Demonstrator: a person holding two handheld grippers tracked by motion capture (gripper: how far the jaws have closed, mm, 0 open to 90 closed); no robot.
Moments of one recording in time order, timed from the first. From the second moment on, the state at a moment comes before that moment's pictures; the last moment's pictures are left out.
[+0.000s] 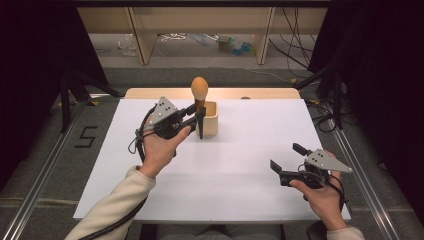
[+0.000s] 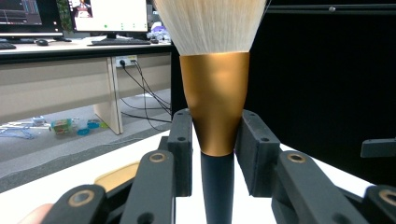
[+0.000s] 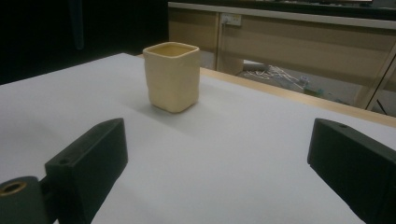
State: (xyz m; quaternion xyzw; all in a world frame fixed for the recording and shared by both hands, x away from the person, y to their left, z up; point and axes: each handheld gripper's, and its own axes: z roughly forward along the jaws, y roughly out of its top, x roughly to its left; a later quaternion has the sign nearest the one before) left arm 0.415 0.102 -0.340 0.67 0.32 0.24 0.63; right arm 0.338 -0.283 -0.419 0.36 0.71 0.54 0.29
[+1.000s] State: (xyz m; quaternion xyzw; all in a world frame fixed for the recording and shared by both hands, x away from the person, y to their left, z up) left arm 0.428 0.102 -0.336 0.66 0.32 0.25 0.63; right arm 0.339 -0.283 -0.419 0.36 0.71 0.54 0.29
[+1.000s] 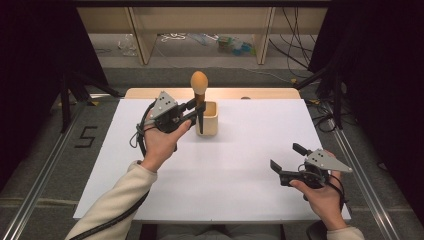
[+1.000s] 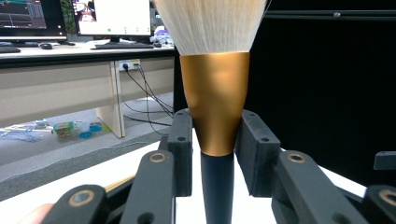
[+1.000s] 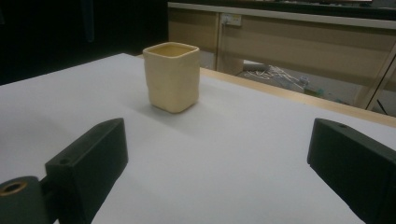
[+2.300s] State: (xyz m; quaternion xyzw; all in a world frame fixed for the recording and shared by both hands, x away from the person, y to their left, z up) left arm 0.440 0.099 -0.333 0.66 0.32 0.25 0.64; right arm 0.339 -0.283 -0.419 0.36 0.71 0.54 0.29
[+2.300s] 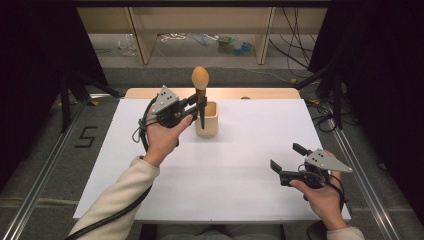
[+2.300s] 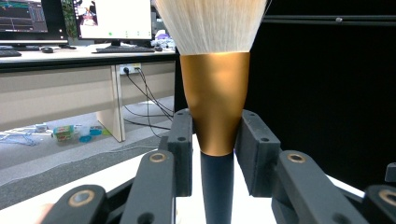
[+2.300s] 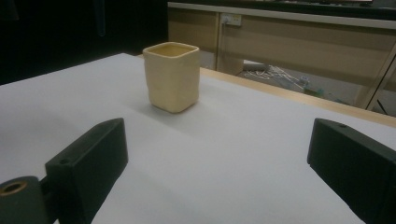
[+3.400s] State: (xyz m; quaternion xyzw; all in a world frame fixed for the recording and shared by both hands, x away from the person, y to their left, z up) left arm 0.446 0.095 -0.330 0.65 0.32 0.25 0.64; right arm 0.338 -0.284 -0.419 0.36 0.71 0.54 0.29
